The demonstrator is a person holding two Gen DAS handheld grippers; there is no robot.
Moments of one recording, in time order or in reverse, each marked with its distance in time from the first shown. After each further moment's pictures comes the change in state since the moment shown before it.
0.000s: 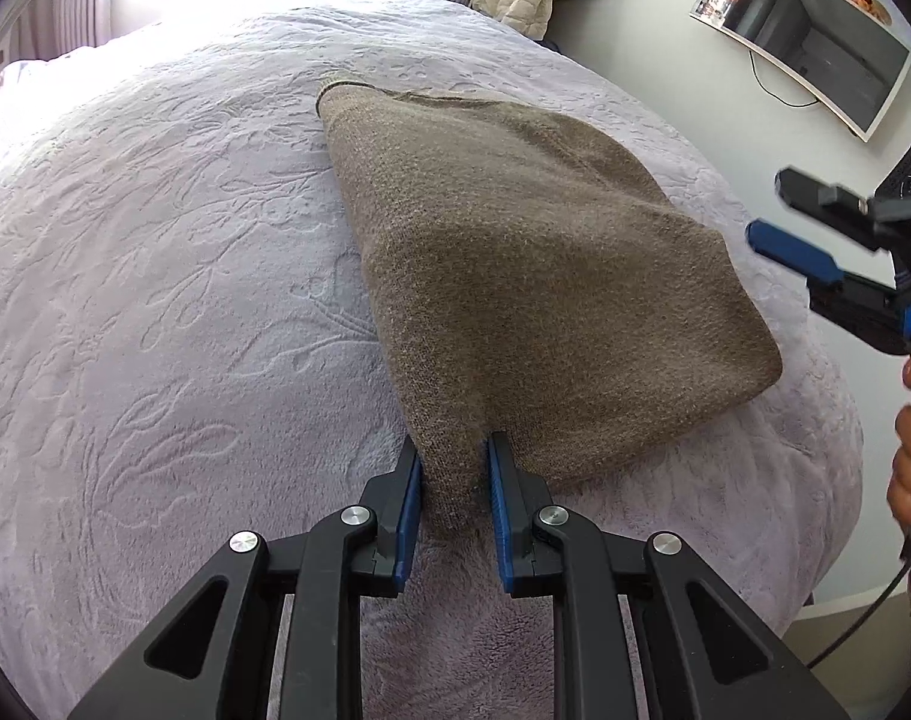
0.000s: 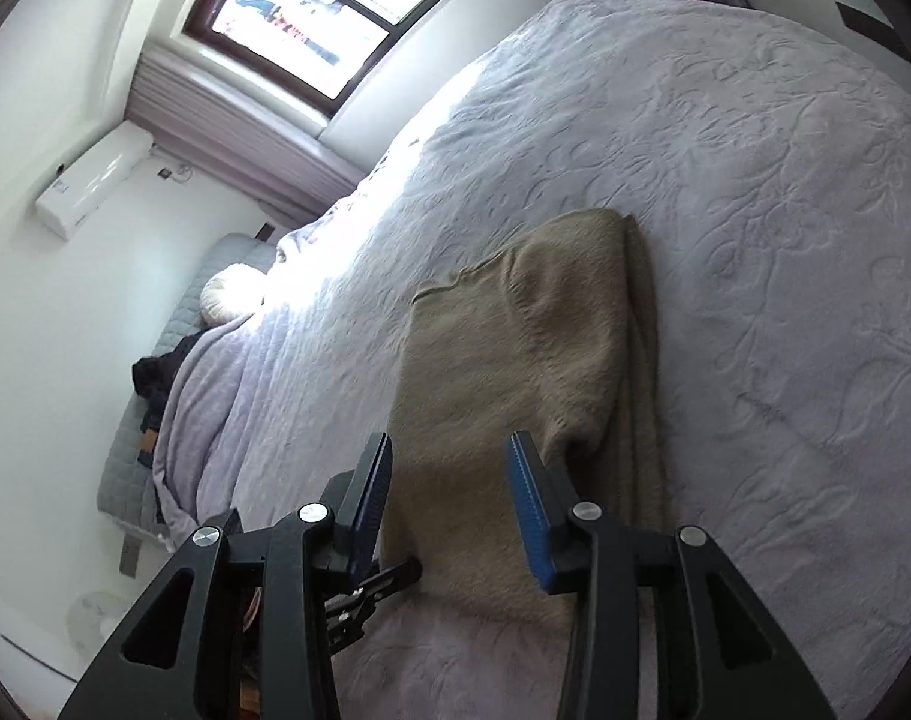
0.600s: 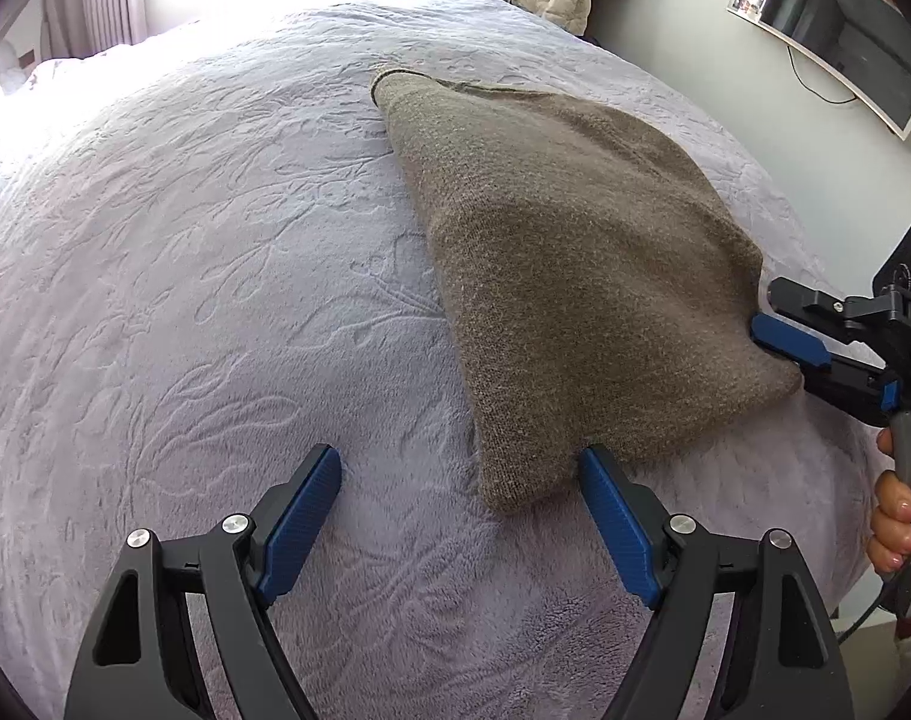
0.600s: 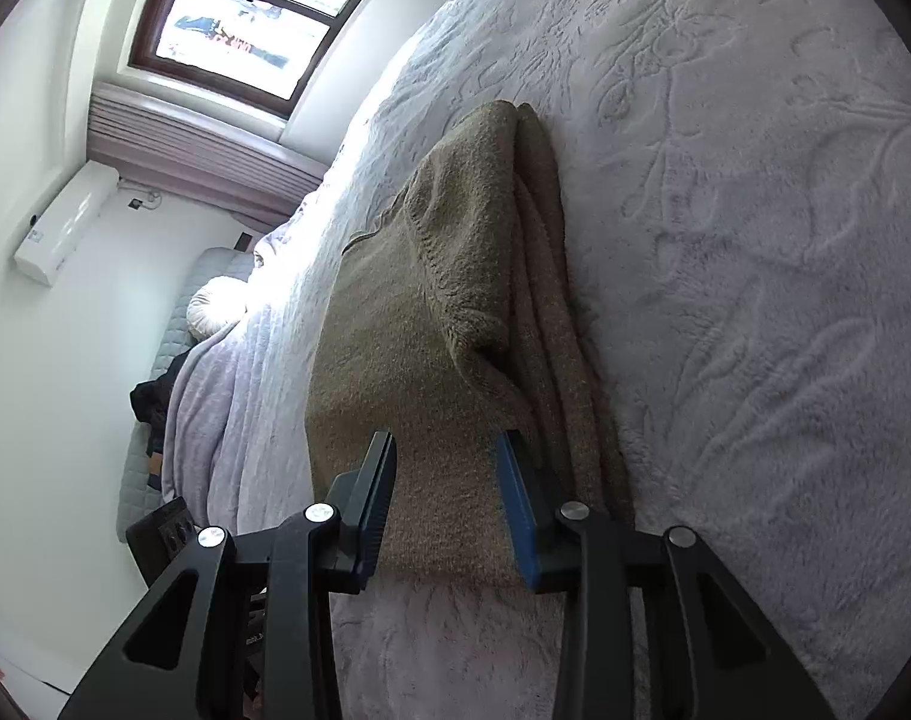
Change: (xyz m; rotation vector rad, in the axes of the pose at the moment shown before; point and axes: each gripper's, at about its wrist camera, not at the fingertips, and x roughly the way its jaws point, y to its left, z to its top) left arm 0.000 0.006 -0.005 -0.027 0.011 0.115; right arm 0.009 -0.070 -0.044 0.206 0.006 0.028
